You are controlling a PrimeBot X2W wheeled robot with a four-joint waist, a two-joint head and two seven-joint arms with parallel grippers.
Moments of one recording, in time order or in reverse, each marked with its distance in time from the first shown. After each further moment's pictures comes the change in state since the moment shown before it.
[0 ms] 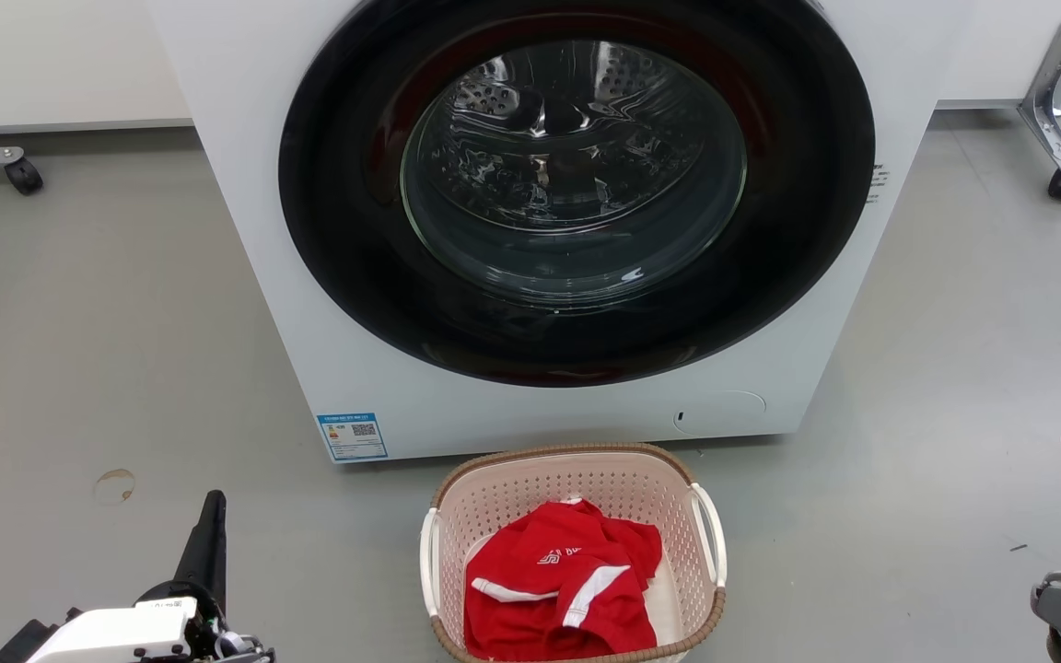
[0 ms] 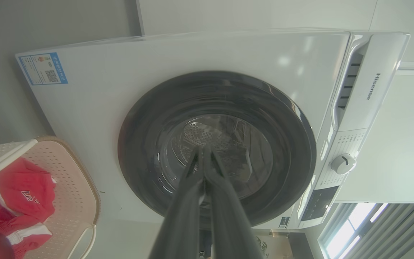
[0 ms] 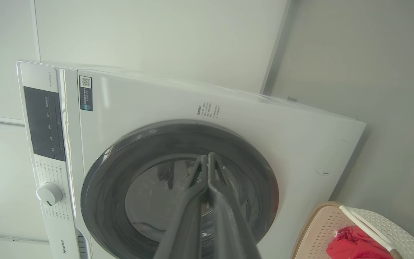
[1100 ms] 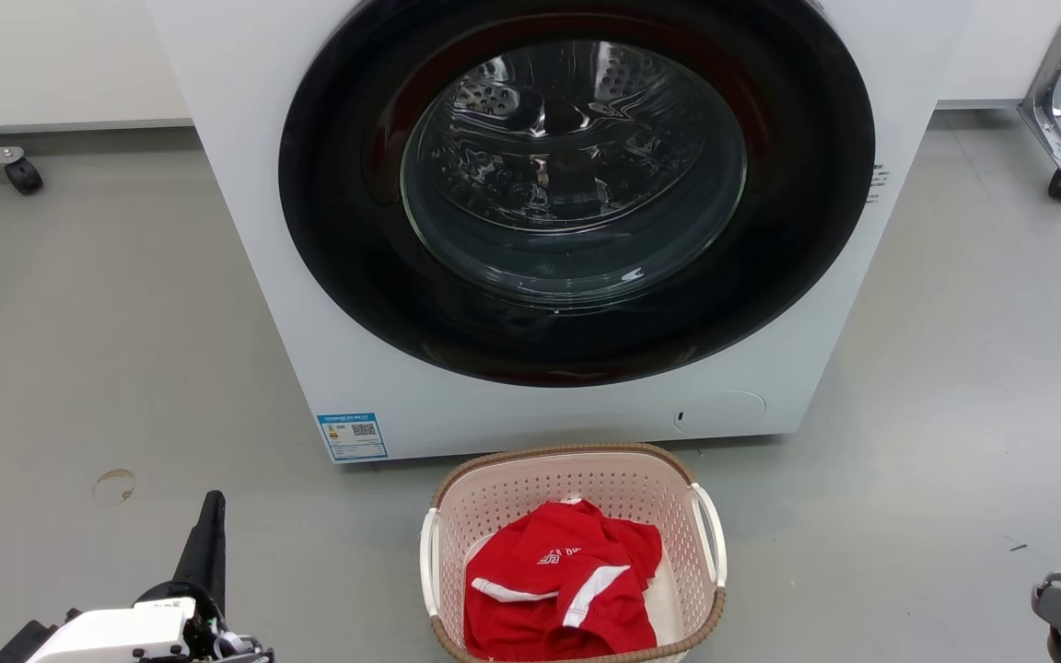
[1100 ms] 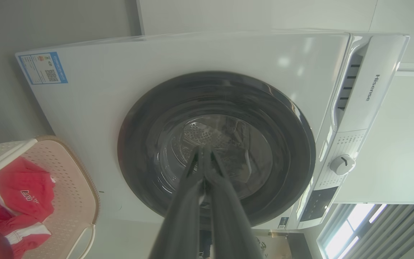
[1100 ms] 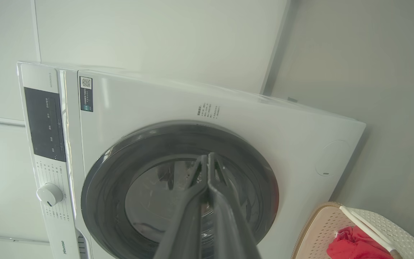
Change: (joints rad) left arm 0.000 -0.007 0.011 0.001 0.003 0.000 0.009; right arm 0.000 0.000 -0.003 0.000 0.000 0.000 0.000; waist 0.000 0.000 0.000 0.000
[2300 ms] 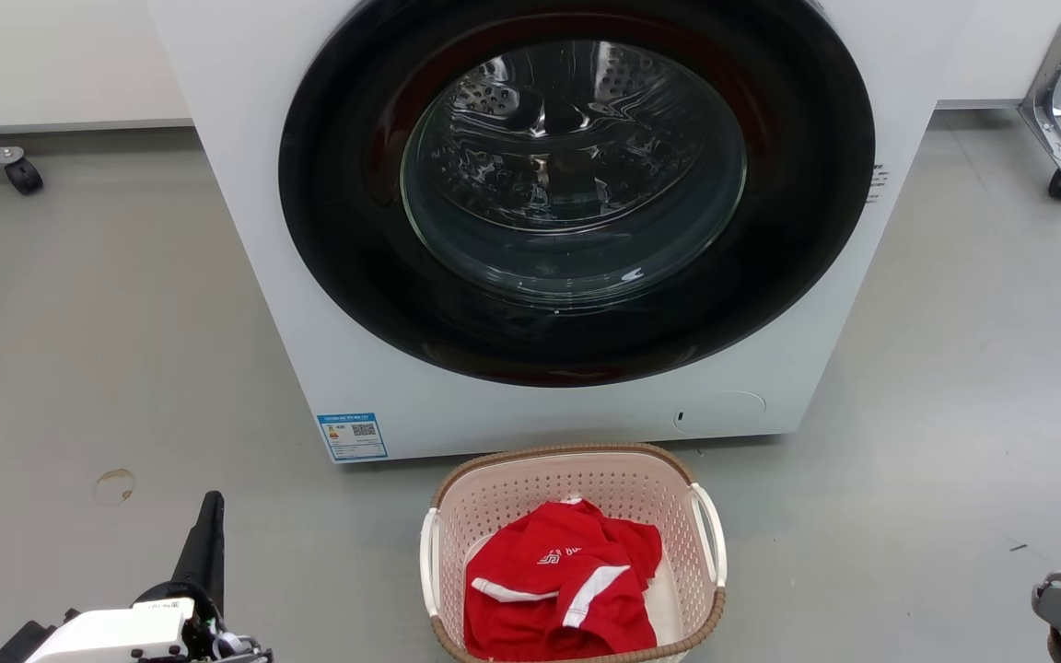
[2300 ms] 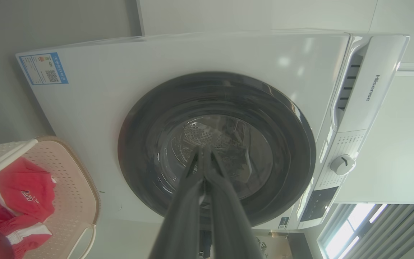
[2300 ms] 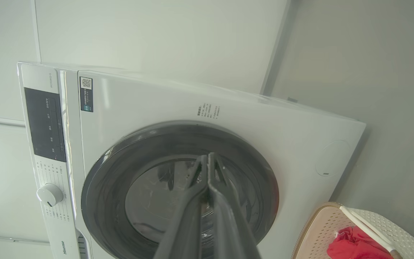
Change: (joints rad) left arm 0.000 -0.003 0.010 0.001 0.007 0.000 0.008; right arm 0.000 0.000 -0.001 0.000 0.000 0.000 0.000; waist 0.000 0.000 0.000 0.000
